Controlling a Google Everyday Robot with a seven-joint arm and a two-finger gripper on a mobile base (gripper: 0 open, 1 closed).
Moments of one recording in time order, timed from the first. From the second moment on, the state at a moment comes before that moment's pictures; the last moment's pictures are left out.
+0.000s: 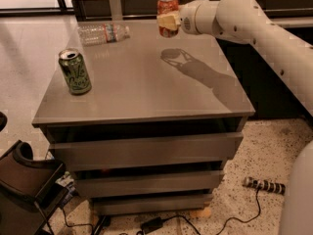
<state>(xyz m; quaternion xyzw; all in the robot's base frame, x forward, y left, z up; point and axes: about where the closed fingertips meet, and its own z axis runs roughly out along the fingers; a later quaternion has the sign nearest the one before) 0.821 -0.055 0.947 -0.31 0.73 0.16 0.59</state>
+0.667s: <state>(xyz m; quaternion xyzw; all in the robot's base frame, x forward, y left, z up) 0.729 0.001 0.930 -0.35 0.71 0.14 0.59</state>
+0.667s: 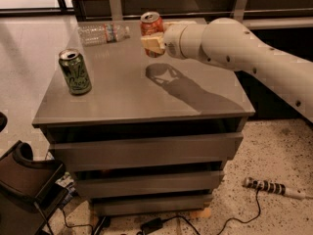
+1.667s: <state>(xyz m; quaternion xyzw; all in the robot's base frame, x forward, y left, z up) 0.640 0.077 0.861 -0.35 0.73 0.20 0.56</state>
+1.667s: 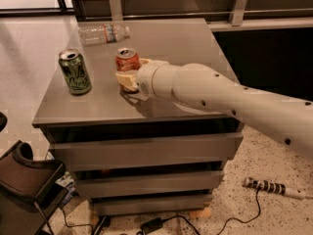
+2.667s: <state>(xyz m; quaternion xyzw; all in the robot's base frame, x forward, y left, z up) 0.634 0.092 0.883 -0.29 0.73 0.18 0.59</state>
